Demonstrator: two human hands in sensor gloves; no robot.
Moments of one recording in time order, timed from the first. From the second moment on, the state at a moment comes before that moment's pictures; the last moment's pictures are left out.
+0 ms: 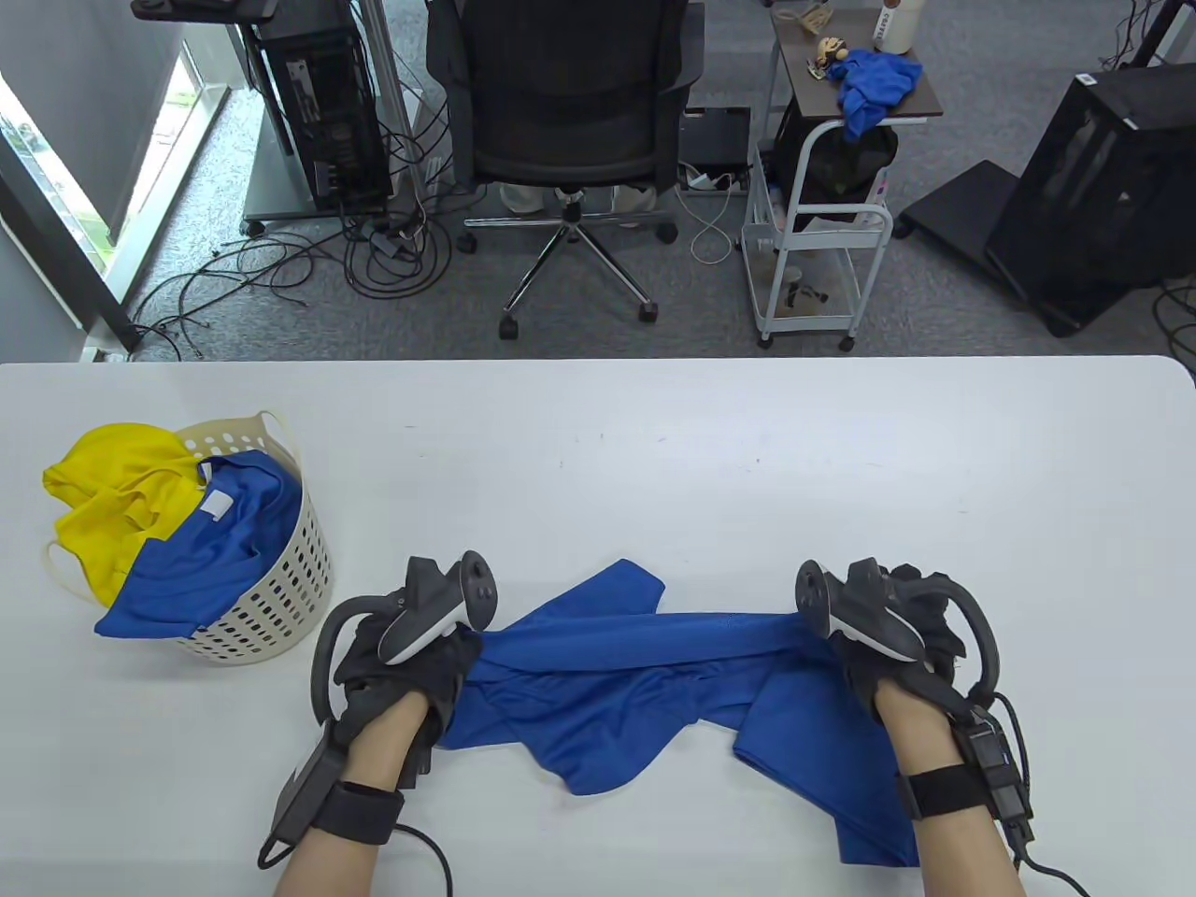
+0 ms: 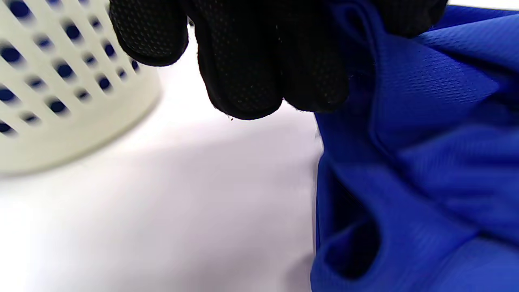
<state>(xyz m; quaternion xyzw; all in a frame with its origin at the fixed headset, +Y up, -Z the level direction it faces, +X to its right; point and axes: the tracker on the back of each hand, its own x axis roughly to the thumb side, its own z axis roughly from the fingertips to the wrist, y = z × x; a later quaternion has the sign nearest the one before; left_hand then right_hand) -0.192 -0.704 -0.341 -0.20 0.05 -0.08 0.98 0.214 -0.712 -0.352 0.04 -0.08 -0.98 0.18</state>
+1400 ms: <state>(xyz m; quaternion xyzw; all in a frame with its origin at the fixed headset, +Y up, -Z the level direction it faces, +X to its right) -0.239 -0.703 -0.320 0.03 0.04 -0.02 1.00 0.220 -0.713 -0.292 -0.07 0.01 -0.99 0.08</state>
